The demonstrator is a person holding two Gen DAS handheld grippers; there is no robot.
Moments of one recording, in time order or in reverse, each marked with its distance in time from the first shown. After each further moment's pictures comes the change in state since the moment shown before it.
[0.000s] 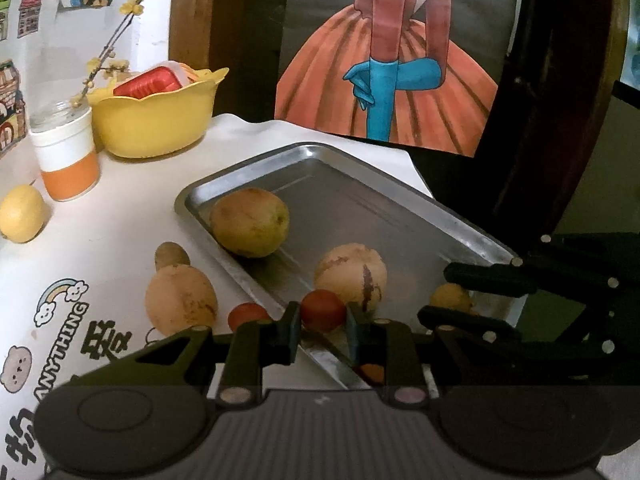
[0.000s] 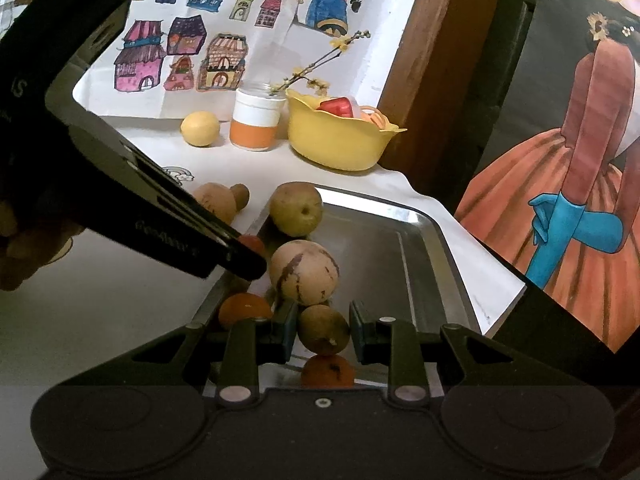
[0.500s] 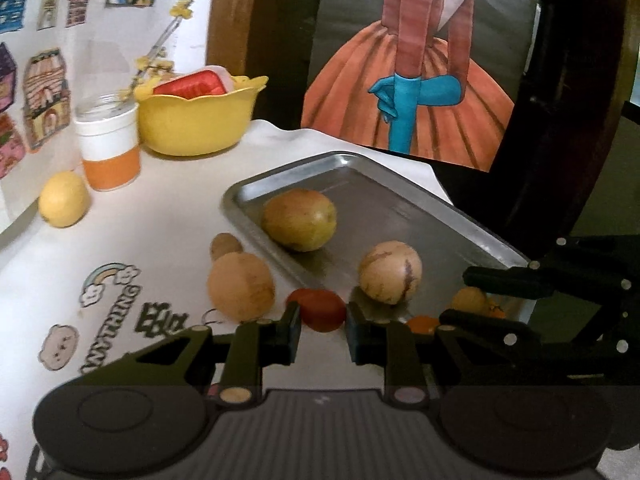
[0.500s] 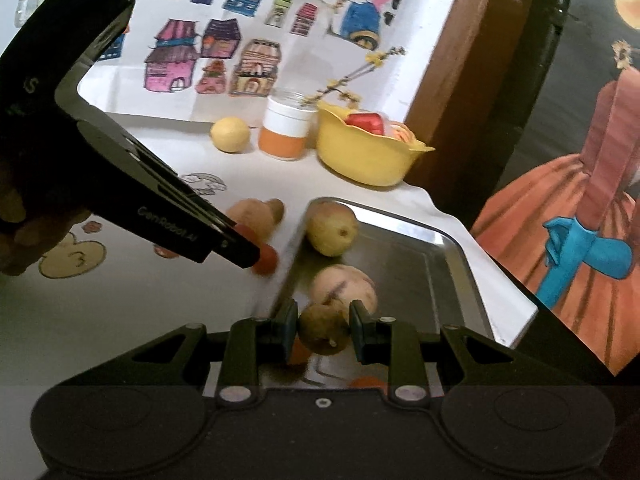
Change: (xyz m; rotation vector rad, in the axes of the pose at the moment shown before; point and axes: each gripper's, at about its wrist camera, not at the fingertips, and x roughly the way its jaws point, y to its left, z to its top) left arm -0.026 0.025 -0.009 -0.044 -0.034 0.029; right arm -0.008 0.024 0.016 -0.062 0.003 0.015
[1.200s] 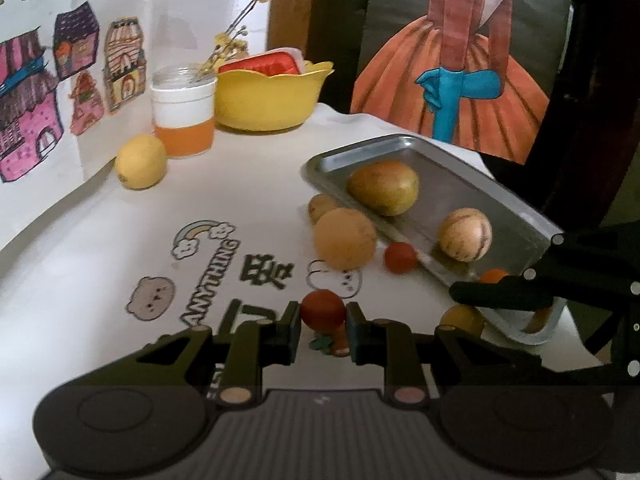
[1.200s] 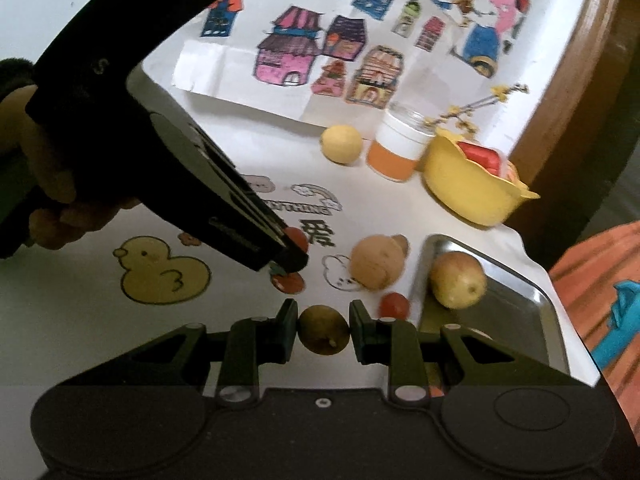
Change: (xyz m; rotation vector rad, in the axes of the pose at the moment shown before) left arm -0.033 0.053 -0.025 -0.038 0.028 0.085; right arm 0.015 0.072 0.032 -0.163 -0.004 0.175
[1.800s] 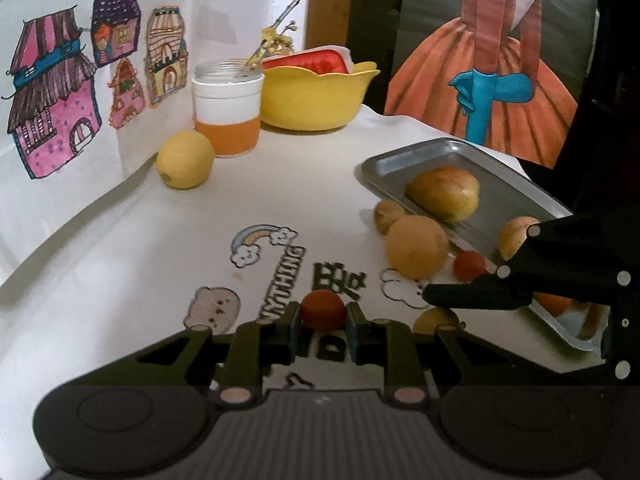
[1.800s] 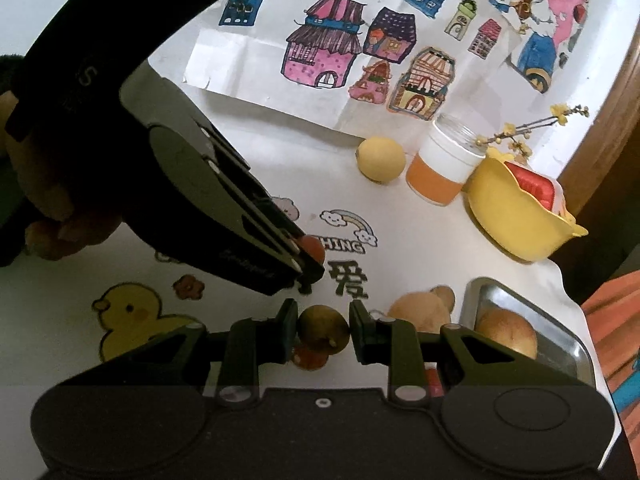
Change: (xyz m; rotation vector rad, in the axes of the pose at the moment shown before) left arm 0.009 0.039 0.004 -0.014 0.004 0.064; right arm 0.054 0.012 0.039 -0.088 0.018 0.095
